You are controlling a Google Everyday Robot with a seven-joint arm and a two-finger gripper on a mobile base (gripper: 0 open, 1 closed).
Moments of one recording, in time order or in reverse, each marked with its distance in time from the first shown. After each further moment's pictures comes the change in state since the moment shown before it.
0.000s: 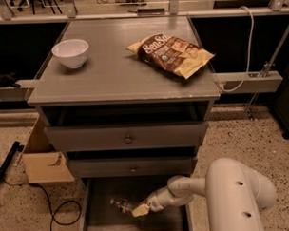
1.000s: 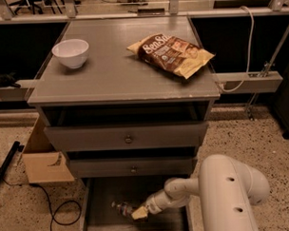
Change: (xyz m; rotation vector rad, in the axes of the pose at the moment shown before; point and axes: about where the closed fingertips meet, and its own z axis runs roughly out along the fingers) arm 0.013 -0.006 0.012 0.064 0.051 0.029
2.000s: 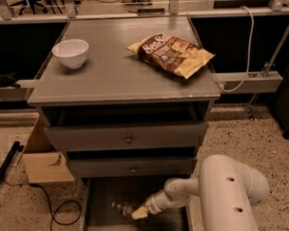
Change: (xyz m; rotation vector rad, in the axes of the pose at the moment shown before) arm 0.000 0.000 0.000 0.000 0.000 0.000
